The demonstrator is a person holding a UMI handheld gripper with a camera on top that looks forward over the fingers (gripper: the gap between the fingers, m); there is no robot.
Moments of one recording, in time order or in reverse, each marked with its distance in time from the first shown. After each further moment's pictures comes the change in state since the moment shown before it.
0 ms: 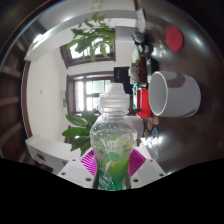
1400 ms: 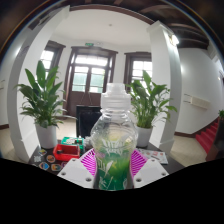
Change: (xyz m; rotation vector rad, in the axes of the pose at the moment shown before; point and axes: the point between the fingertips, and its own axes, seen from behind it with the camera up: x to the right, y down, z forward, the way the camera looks) arm -0.045 -0.270 -0.016 0.172 0.575 -1.619
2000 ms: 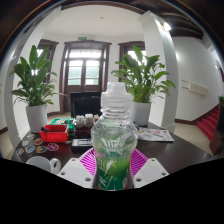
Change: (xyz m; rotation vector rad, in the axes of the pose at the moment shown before) arm 0.026 0.131 0.042 -0.078 0.013 0.075
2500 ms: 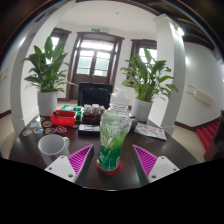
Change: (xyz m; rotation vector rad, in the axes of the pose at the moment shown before) arm 0.005 0.015 -0.076 -0.083 -0.045 -0.138
